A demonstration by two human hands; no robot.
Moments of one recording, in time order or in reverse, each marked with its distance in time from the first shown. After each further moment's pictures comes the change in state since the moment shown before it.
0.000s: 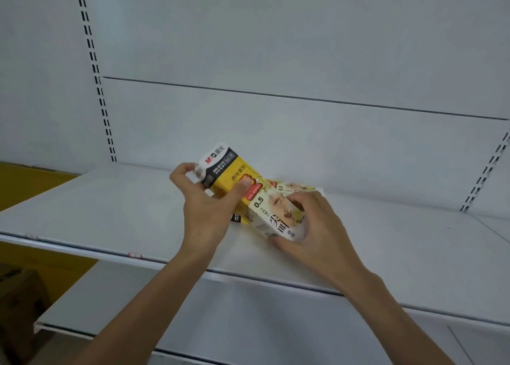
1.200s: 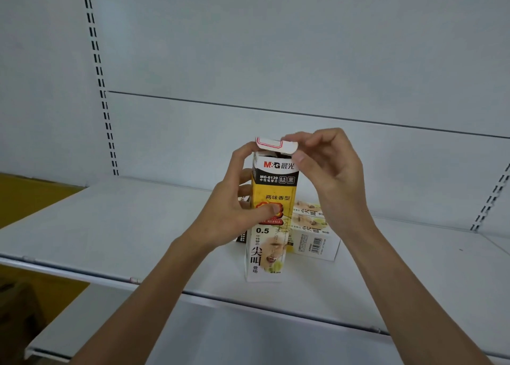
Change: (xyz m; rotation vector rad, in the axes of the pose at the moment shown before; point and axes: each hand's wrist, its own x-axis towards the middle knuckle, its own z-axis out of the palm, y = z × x) left_hand 0.033 0.021 0.002 0.273 -0.596 0.238; right_hand 0.074 -0.040 -0.033 0.970 0.204 -0.126
